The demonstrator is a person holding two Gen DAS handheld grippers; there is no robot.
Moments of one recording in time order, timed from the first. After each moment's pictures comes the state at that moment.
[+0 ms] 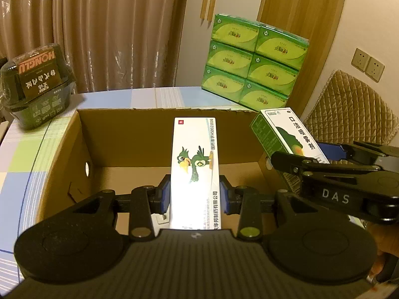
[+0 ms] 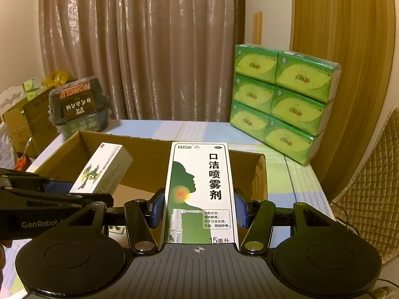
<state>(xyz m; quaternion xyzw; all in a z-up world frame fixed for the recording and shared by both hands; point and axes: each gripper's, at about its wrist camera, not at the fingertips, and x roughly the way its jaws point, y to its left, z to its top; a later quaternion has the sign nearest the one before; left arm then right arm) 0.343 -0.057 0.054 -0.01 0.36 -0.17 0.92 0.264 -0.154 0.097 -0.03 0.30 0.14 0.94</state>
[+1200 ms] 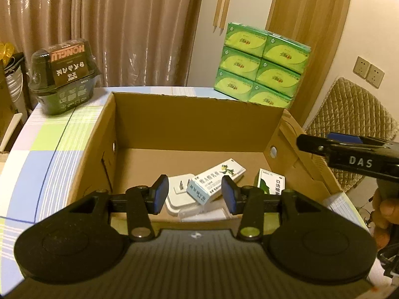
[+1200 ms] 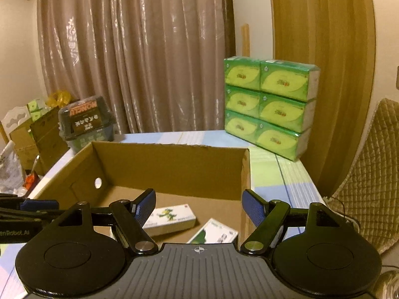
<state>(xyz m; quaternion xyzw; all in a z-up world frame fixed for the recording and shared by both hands) 0.279 -0.017 0.058 -0.03 0.34 -0.15 0.93 0.201 -0.183 0.111 0.00 0.27 0.14 0.95</state>
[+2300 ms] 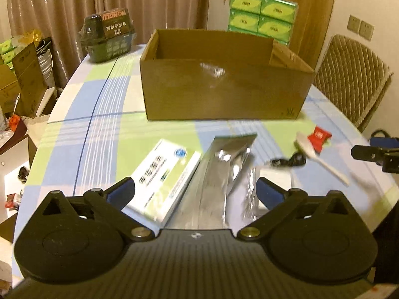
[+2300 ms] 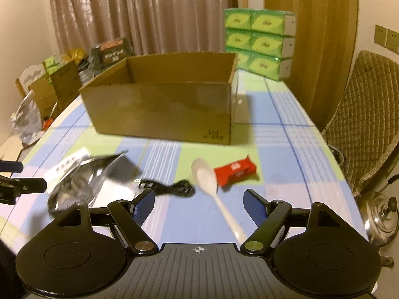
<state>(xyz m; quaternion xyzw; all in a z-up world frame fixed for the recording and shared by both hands) 0.071 0.031 0.022 0.03 0.39 -0.10 0.91 -0.001 -0.223 0.064 -0.02 0.37 0.16 0.92</state>
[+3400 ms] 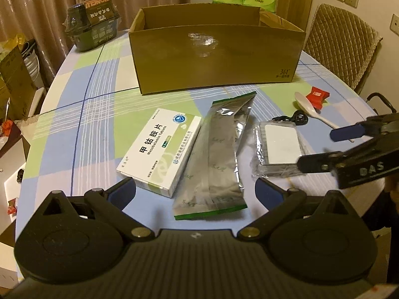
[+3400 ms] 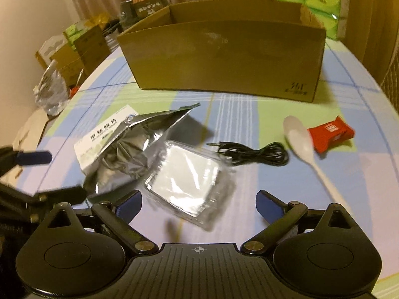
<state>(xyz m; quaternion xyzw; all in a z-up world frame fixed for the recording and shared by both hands) 0.062 0.043 -0.007 0.07 0.42 -0.14 0.90 0.025 -0.128 0.012 0.01 0.46 0.21 0.86</state>
